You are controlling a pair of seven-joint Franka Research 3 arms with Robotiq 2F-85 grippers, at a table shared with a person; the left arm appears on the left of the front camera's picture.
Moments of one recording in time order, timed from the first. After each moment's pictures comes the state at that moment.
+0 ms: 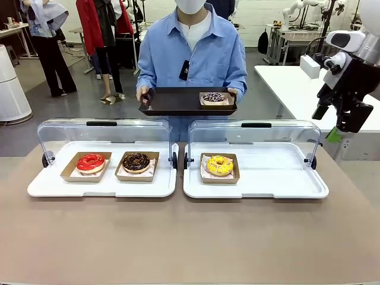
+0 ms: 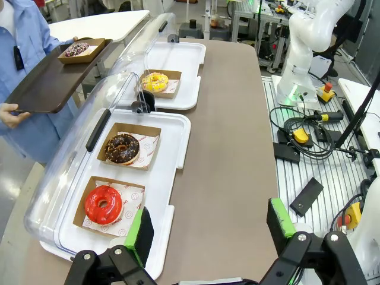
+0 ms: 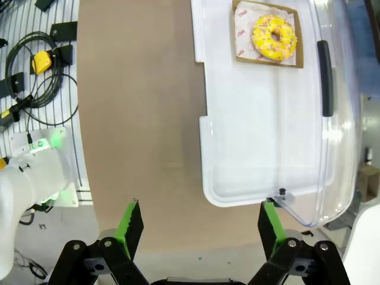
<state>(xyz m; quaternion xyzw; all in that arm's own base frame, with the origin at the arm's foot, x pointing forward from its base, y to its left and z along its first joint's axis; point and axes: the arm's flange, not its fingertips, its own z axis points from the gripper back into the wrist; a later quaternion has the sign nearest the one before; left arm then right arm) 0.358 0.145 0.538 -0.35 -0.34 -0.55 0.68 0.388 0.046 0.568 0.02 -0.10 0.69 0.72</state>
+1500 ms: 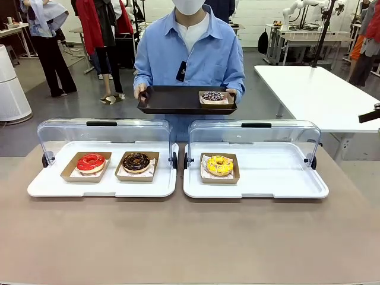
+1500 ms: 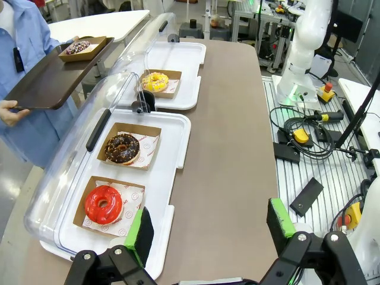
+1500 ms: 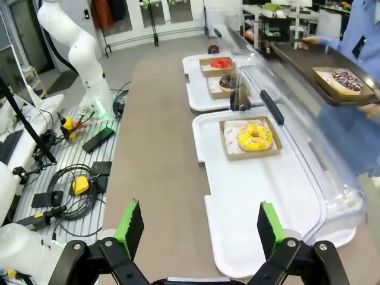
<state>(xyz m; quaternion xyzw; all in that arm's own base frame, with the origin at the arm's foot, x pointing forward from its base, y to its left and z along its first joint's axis) 0.358 0.145 0.538 -0.35 -0.34 -0.55 0.68 0.411 -0.184 0.480 0.38 -0.38 0.54 0.65</state>
